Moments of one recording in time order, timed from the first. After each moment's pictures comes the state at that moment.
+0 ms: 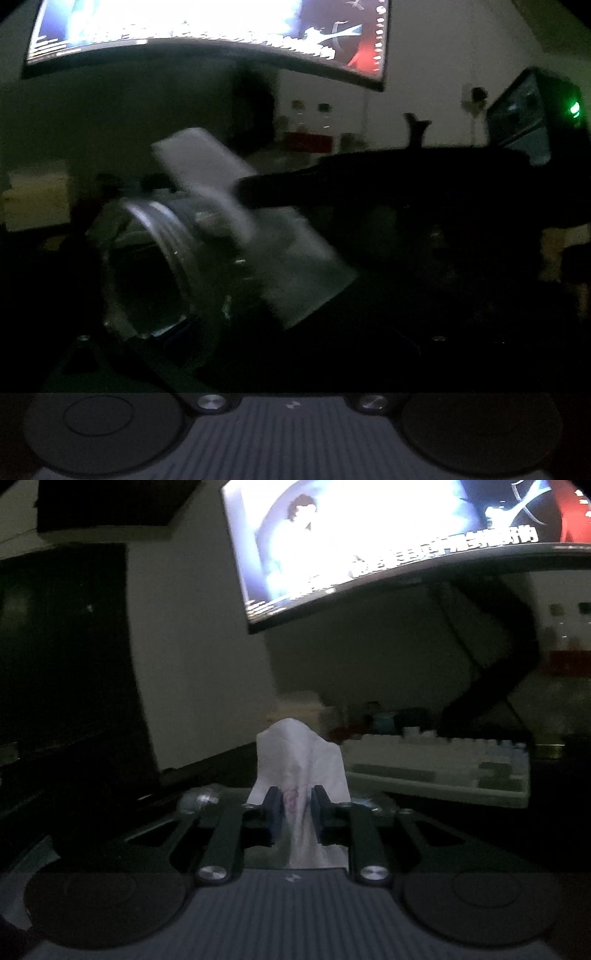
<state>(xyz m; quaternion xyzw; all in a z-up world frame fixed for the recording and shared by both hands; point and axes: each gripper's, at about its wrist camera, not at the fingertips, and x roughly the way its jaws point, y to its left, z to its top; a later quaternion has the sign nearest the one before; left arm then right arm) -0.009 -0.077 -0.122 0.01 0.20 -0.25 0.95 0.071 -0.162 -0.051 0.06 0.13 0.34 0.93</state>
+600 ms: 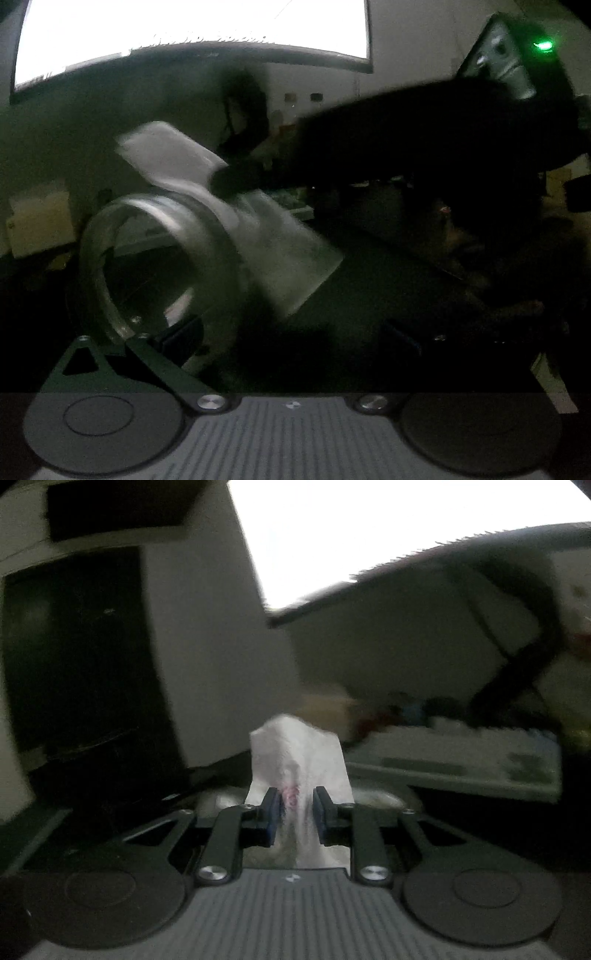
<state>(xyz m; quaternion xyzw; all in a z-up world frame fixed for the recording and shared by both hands) -0.006 -0.081 -0.138 0.07 0.20 -0.23 0.95 0.083 -0.158 -0.044 0.07 0.14 0.41 0.90</state>
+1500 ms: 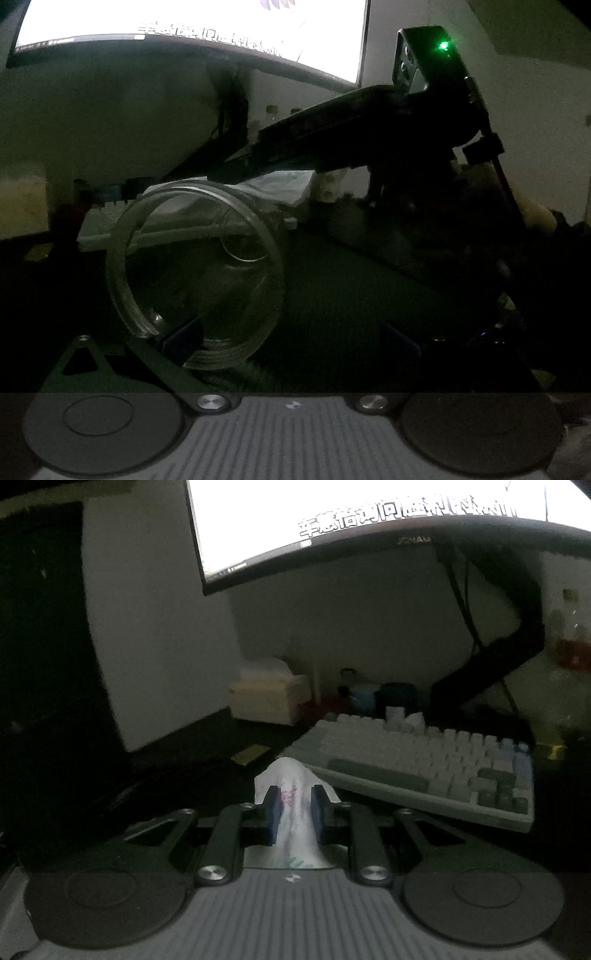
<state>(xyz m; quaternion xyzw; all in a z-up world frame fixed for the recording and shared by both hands) -0.003 -0.019 -0.147 0.02 0.18 -0.33 0.93 0.143 -0.115 -0.025 0.02 0.22 0.29 0.93</state>
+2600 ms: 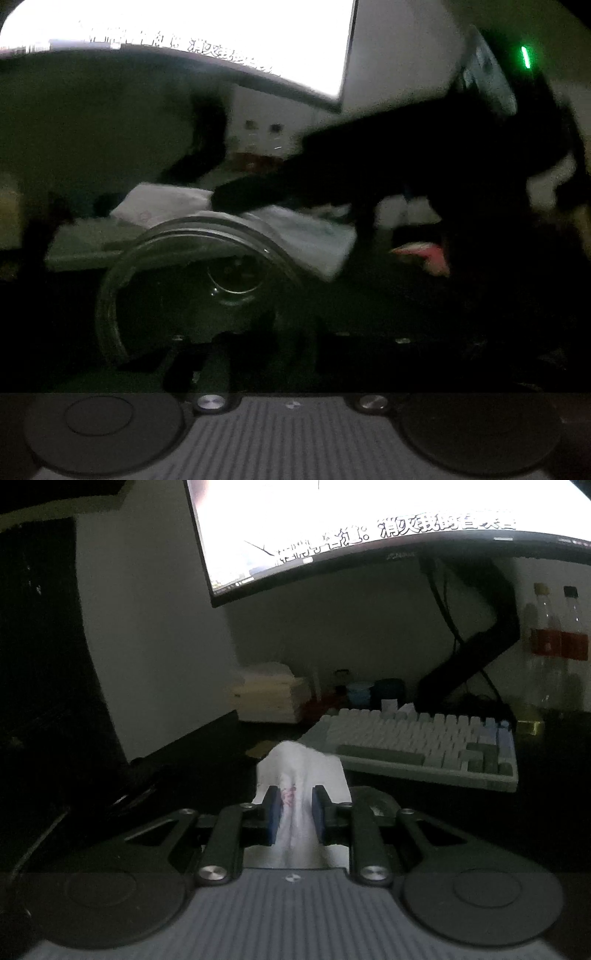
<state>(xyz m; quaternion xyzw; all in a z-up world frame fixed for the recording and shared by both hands) 0.025 -0.033 -0.138 -0.01 0.16 -0.38 0.91 0.087 -0.138 -0.029 0.07 0.22 0.27 0.94</state>
